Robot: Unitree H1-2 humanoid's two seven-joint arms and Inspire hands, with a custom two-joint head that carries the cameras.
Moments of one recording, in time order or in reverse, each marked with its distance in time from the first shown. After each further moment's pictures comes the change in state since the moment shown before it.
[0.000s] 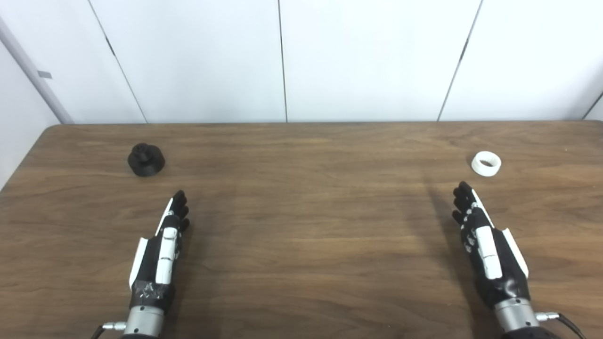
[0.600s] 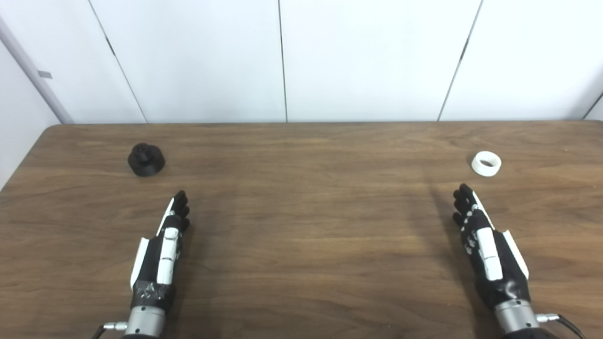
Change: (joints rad) left arm 0.001 -0.007 -0.003 0.005 0.011 -0.013 0.002; right arm 0.002 -0.006 -0.001 0.025 0.010 -0.020 0.002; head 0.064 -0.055
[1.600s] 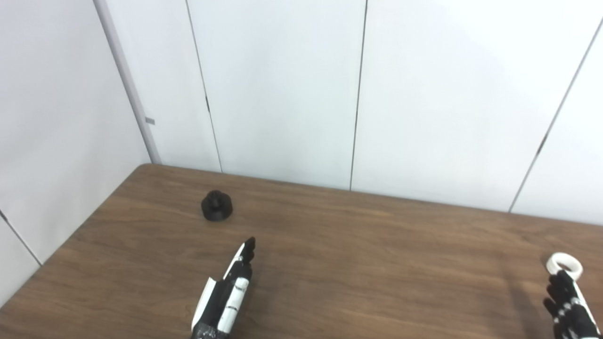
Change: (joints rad) left arm -0.006 -0.029 -0.046 0.054 0.090 -0.119 0.041; right arm -0.065 -0.066 -0.037 0.142 0.054 -0.207 0.065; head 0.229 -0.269
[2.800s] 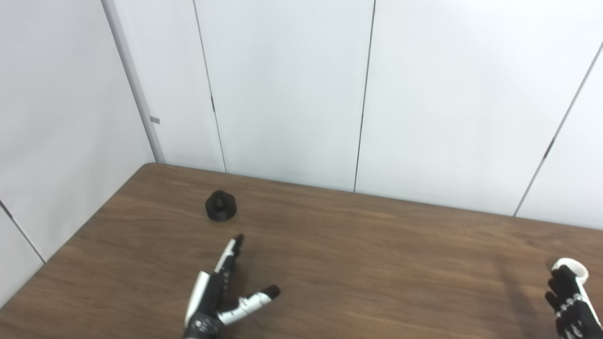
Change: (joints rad) left arm -0.076 0.032 0.109 -0.061 0.104 0.188 0.065; right arm -0.025 -0.014 0.007 0.037 -0.003 -0.053 0.033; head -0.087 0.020
